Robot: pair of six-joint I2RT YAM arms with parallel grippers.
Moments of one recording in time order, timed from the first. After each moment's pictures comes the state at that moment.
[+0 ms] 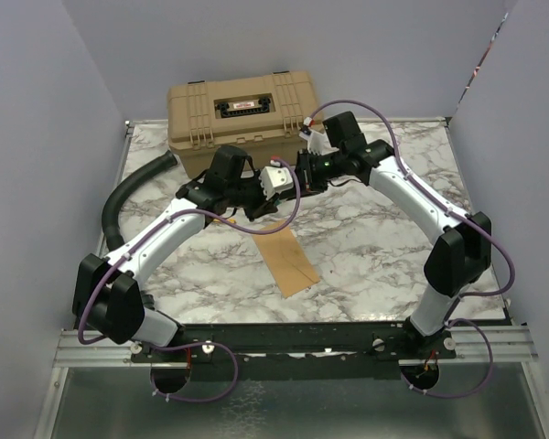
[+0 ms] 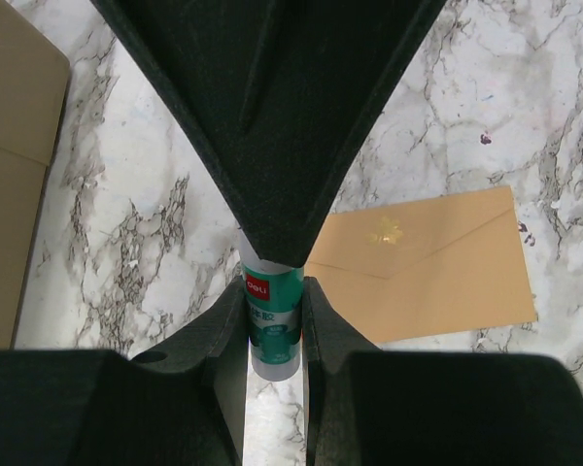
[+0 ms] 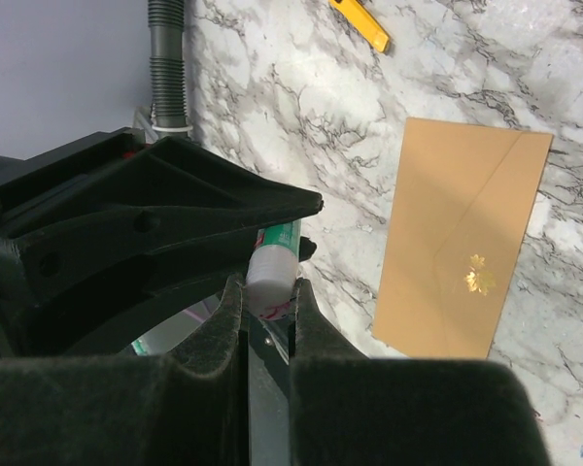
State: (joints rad) left arm -0.53 1.43 1.17 -0.42 0.56 0.53; right arm 0.53 1.75 1.63 -0.70 -0.67 0.44
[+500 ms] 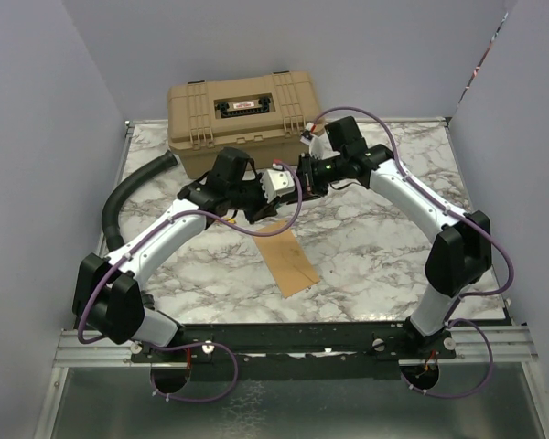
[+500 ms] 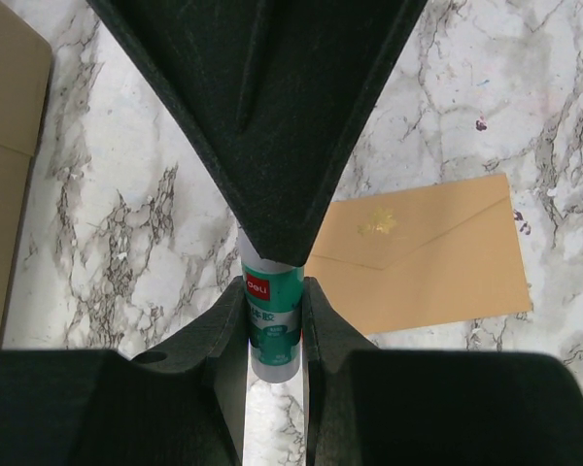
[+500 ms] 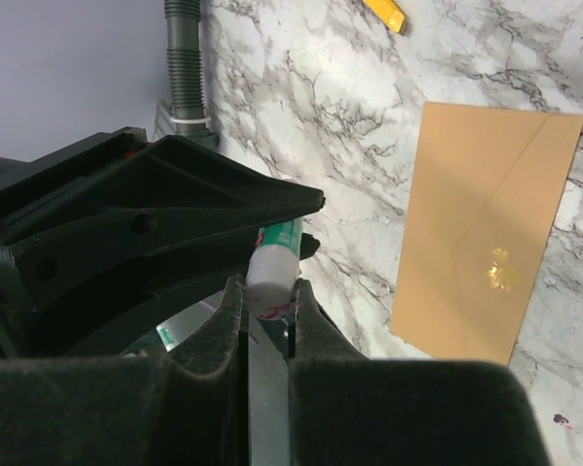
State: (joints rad) left arm -0.54 1.43 1.17 -0.42 0.54 0.54; right arm 0.52 1.76 1.57 -0.64 -0.73 0.50
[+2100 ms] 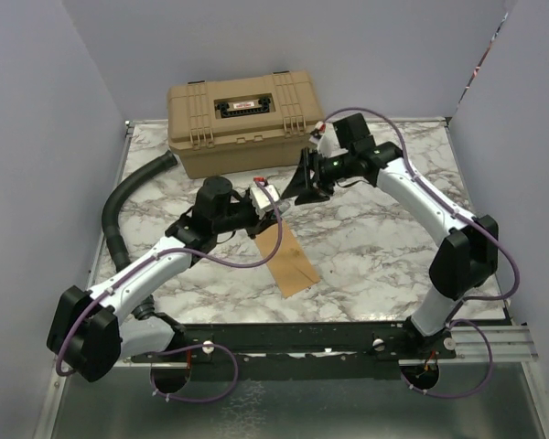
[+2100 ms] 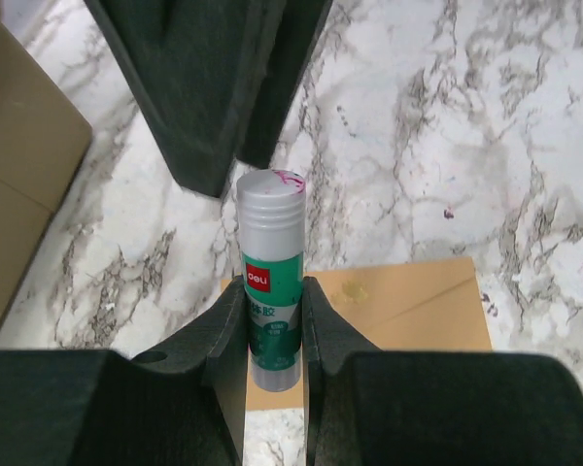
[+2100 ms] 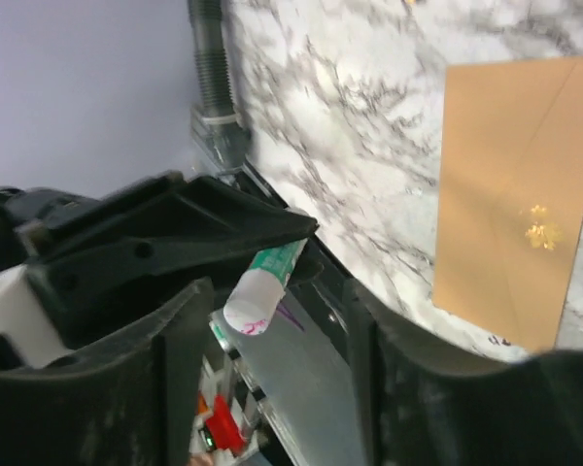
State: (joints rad) left arm -0.58 1.21 0.82 0.00 0.53 0.34; right arm 0.49 1.74 1.55 -0.71 -0.78 0.60
